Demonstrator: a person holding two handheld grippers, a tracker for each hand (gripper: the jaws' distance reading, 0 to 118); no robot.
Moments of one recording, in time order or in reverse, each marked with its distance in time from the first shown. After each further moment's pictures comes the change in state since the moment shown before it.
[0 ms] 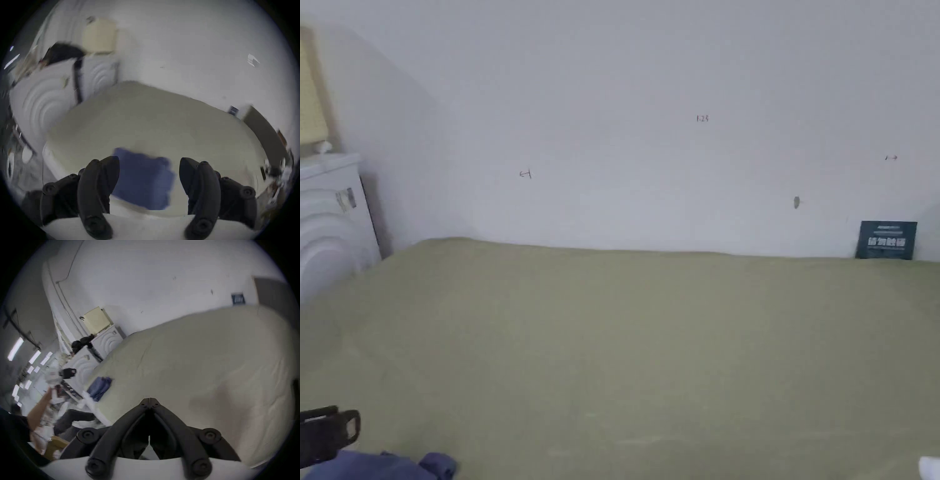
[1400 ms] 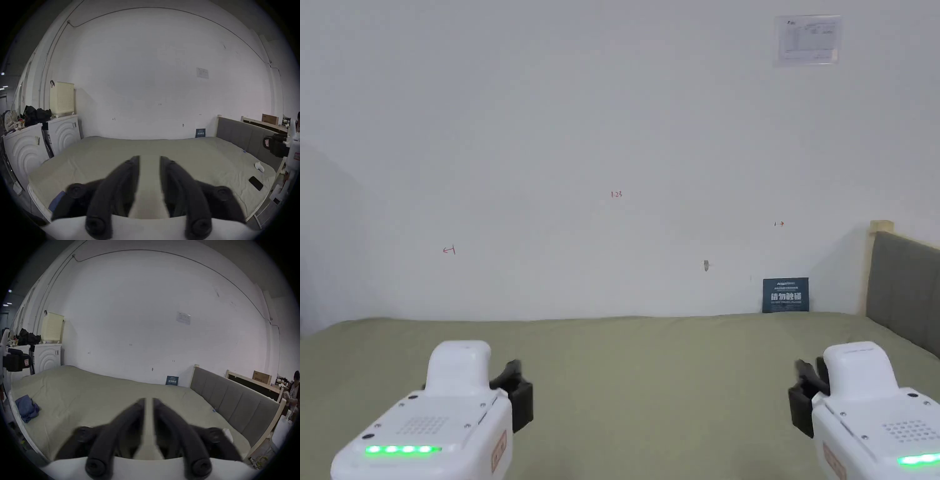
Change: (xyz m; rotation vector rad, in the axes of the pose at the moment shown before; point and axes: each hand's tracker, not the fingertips) left arm 0.281 0.024 0.033 0.427 -0.064 -0.172; right arm -0.044 0.088 0.067 0.478 -0.647 0.352
